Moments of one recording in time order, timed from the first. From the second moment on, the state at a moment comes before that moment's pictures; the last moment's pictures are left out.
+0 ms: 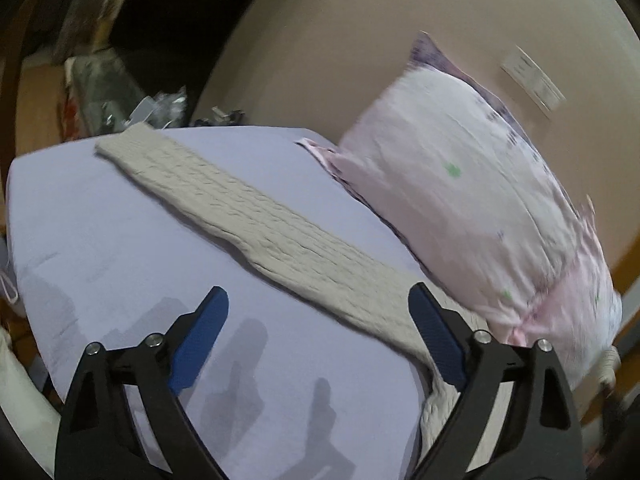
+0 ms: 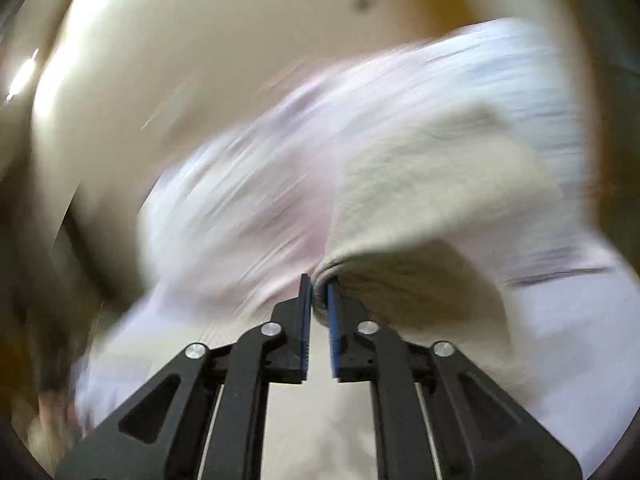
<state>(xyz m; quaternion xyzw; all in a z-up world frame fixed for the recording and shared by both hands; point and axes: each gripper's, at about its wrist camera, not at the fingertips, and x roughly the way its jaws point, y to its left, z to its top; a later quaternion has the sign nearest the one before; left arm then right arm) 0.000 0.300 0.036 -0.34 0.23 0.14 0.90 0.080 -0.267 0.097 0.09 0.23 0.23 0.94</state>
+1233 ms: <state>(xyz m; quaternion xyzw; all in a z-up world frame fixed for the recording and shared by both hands) 0.159 0.040 0.134 -0.30 0.33 -0.30 0.84 0.034 -0.373 0.056 0.19 0.28 0.11 0.93</state>
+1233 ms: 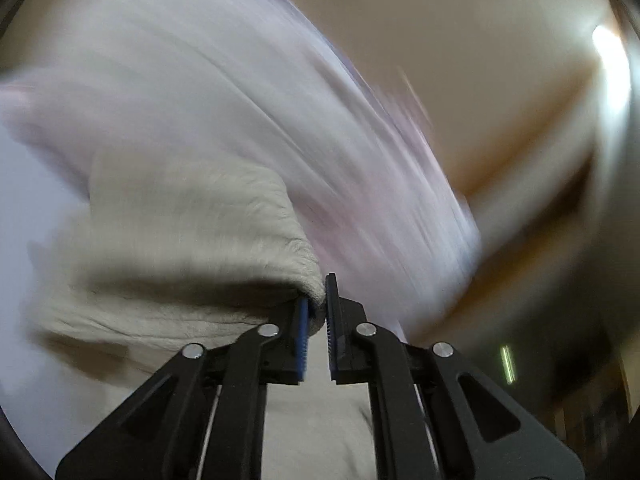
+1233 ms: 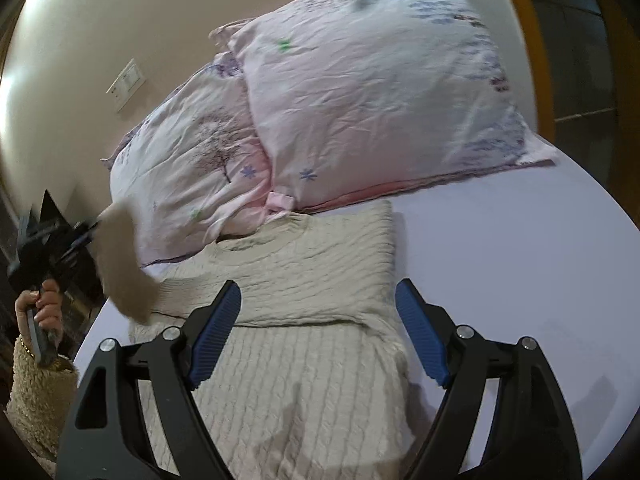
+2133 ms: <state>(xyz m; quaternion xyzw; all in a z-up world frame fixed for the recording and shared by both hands) -0.089 0.190 -0.018 -0.29 0.48 -0.27 0.79 -0.105 -0.404 -0.085 0.46 0.44 0.31 0.71</state>
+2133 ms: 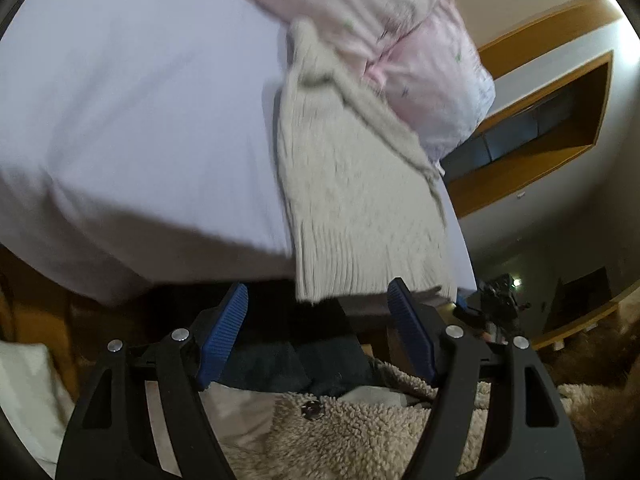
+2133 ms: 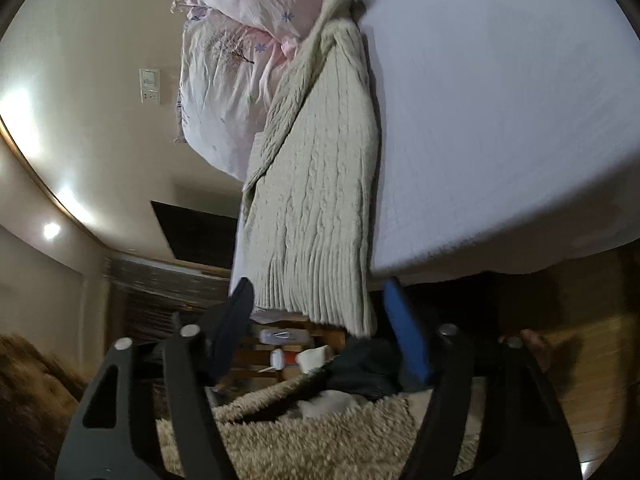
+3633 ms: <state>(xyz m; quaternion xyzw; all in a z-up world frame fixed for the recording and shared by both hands) 0.206 0.167 0.034 -0.29 0.45 -0.15 0.83 0.200 -0.383 0.034 0.33 0.33 0.10 0.88</state>
